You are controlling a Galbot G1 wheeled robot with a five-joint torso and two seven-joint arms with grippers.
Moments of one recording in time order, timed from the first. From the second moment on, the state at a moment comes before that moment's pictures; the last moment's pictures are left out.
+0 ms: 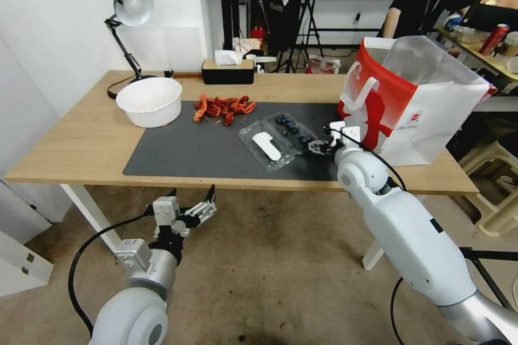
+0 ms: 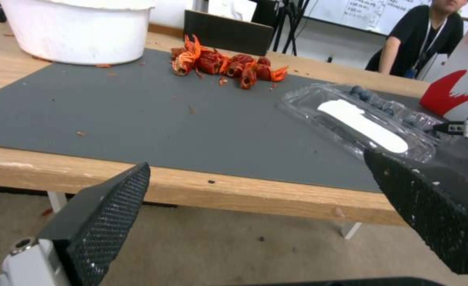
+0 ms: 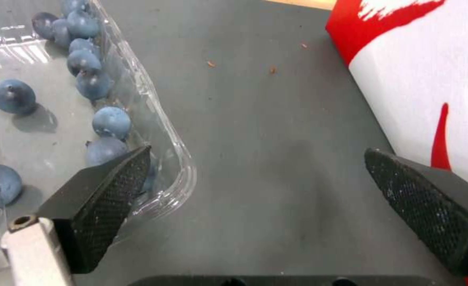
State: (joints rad) left arm 1.62 -1.28 -0.41 -2.29 -0.48 0.22 -0.21; right arm -0.68 1.11 0.08 1.68 0.70 -0.73 0.53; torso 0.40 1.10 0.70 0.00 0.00
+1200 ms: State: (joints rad) left arm 1.63 -1.28 -0.42 -2.30 -0.47 0.20 -0.21; right arm -0.76 1.09 0.10 1.79 0.77 -0.73 0.66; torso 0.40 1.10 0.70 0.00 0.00
